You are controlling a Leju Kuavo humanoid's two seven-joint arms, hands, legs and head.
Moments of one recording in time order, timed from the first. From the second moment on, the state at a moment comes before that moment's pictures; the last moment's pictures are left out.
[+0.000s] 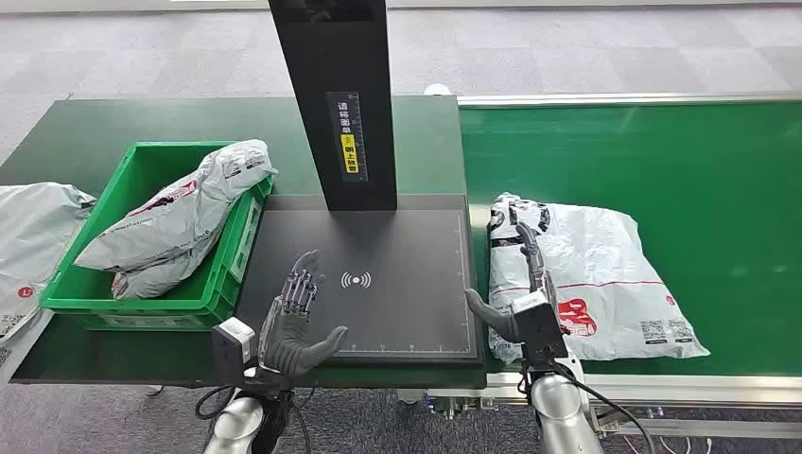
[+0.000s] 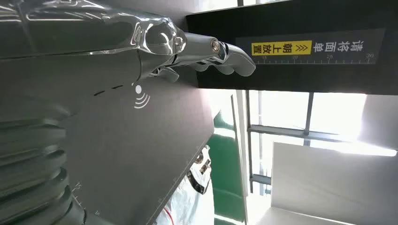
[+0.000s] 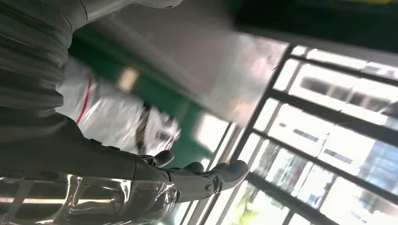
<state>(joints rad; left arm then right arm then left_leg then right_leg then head) -0.05 -0.17 -0.24 -1.14 0.00 -0.16 -0.55 -0.21 0.13 0.15 -1.07 0.39 -0.17 -0.51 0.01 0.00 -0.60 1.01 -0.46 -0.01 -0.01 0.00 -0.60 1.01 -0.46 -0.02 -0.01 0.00</state>
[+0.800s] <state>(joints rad) -0.03 -0.16 -0.24 -1.14 0.03 -0.14 -0.55 -0.67 -0.10 0.14 -0.37 0.78 -0.02 0.09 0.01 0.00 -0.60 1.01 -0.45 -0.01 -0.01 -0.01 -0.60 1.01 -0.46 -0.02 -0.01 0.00</state>
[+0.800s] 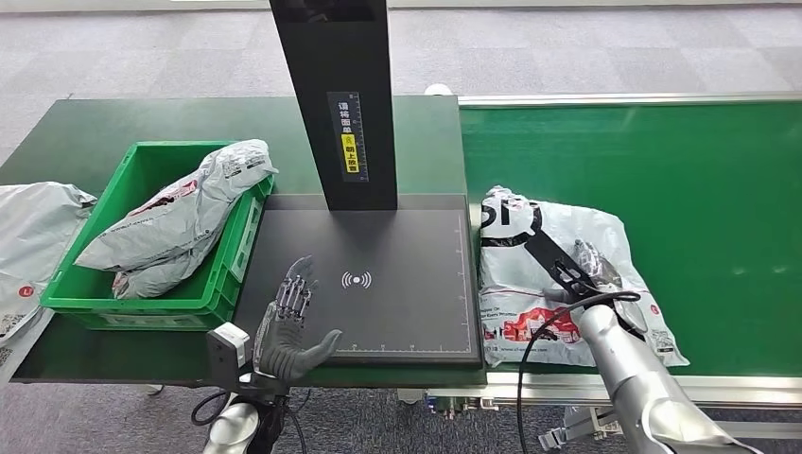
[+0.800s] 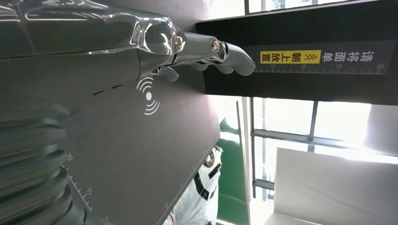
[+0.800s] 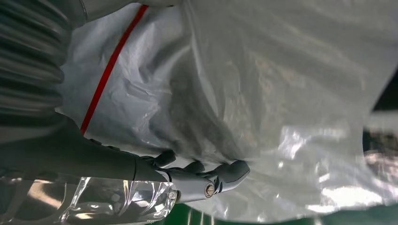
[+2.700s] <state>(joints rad) -0.03 -0.15 -0.24 -1.19 0.04 0.03 -0.57 -0.46 0.00 0.28 -1.04 0.48 -0.38 -0.70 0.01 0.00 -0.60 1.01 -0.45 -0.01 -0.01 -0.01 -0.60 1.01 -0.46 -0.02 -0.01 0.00</state>
